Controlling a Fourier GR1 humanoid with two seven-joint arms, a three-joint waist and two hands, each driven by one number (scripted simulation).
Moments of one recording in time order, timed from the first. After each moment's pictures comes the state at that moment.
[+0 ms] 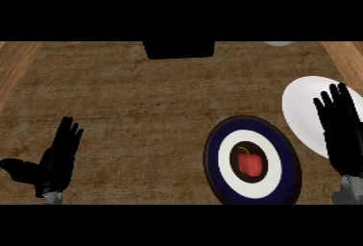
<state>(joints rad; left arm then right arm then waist) 0.03 0.26 -0.03 -1.34 0.43 0.15 -0.15 -0.04 -0.27 -0.06 -1.72 -0.40 -0.23 0.14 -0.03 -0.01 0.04</state>
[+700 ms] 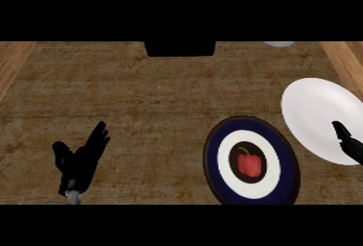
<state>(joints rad) 0.01 0.26 -0.21 -1.35 0.31 0.17 0.08 0.03 -0.39 -0.20 -1.70 -0.10 -0.27 -0.33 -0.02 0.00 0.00</state>
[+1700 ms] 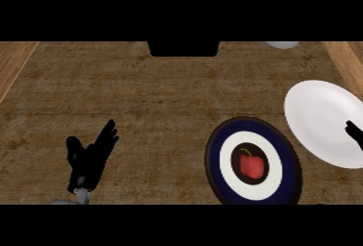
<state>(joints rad) 0.00 0.22 -0.23 -1.40 0.25 0.18 0.17 0.34 -0.56 -0.02 -2.03 0.34 -0.08 -0.02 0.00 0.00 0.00</state>
